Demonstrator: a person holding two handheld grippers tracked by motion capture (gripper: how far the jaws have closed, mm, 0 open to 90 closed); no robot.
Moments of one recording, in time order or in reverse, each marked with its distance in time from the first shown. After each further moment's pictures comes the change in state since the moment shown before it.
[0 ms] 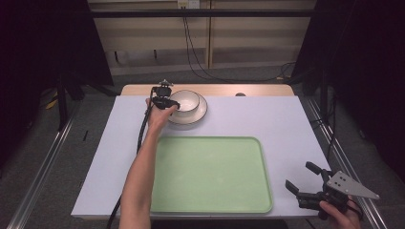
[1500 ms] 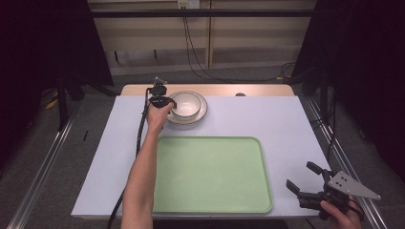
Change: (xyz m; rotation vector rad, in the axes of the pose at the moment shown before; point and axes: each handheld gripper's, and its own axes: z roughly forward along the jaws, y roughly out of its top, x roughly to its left) left arm 0.009 0.002 -0.007 0.016 -0.073 -0.177; right arm -0.001 0.000 -0.002 0.002 -0.004 0.005
